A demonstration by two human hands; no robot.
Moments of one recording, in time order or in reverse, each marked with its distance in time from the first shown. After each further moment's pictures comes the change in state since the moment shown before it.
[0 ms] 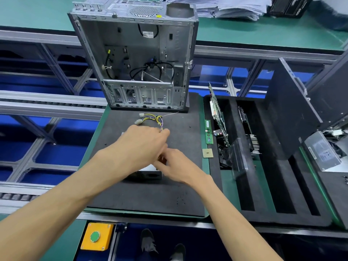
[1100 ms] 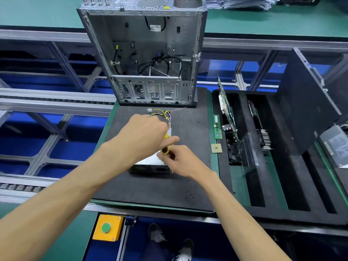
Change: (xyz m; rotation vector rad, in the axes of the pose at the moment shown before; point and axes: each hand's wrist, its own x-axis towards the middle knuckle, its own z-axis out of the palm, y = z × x) left_hand -0.003 -0.009 -0.002 0.006 -0.026 -0.083; right_hand -0.001 0.007 0.013 0.090 0.015 0.082
